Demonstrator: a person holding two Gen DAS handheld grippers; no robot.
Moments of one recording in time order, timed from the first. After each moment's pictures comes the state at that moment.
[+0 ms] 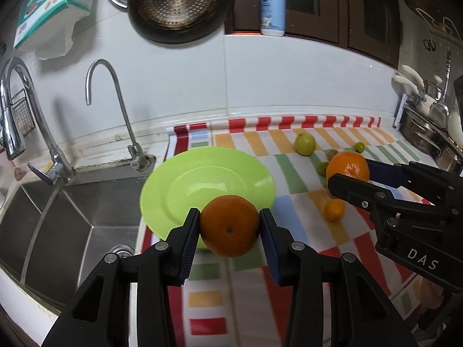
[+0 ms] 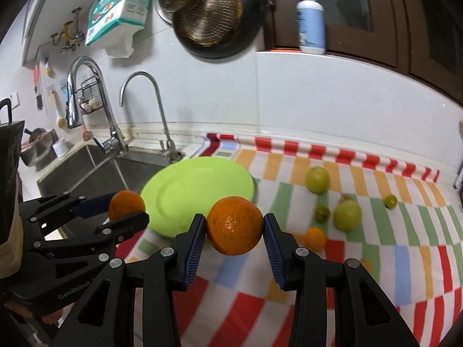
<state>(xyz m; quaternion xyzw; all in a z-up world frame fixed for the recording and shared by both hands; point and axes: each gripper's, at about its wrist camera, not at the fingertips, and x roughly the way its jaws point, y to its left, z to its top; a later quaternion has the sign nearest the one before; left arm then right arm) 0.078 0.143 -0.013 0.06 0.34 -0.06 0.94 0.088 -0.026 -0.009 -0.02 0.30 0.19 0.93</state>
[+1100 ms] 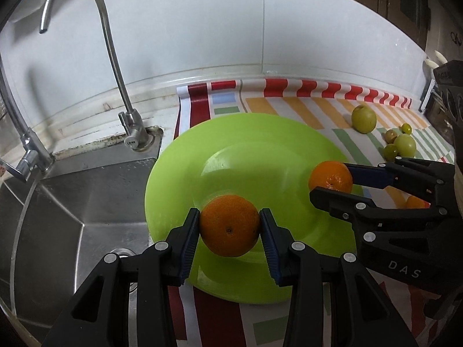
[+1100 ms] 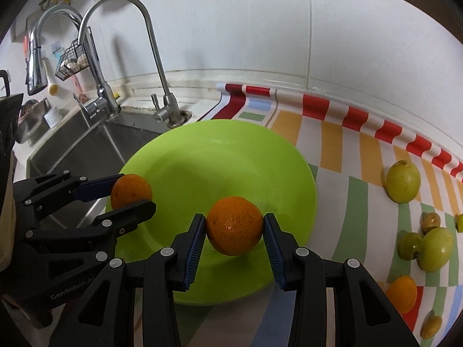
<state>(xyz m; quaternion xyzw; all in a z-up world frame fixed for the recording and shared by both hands) 0.186 0.200 -0.082 0.06 0.41 -0.06 0.91 0.206 0.054 -0.087 -0.05 0.40 0.22 0.89</state>
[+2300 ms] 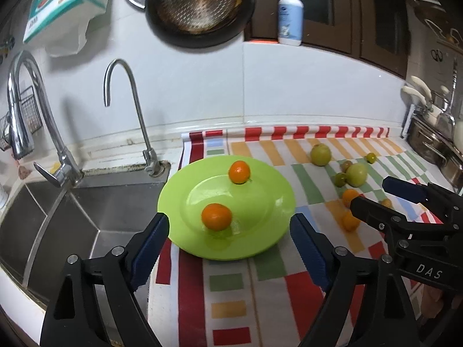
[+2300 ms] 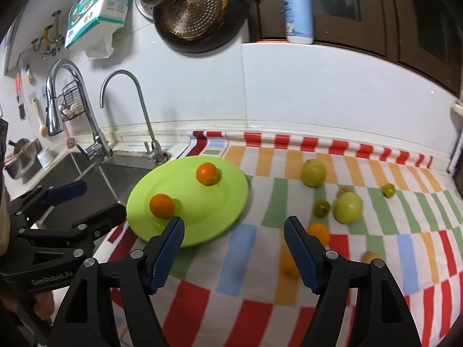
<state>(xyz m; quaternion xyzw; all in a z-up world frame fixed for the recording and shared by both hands) 0.082 0.163 -0.006 0.05 0.32 -0.05 0.94 0.093 -0.025 -0.012 0.00 0.32 0.14 0.94</state>
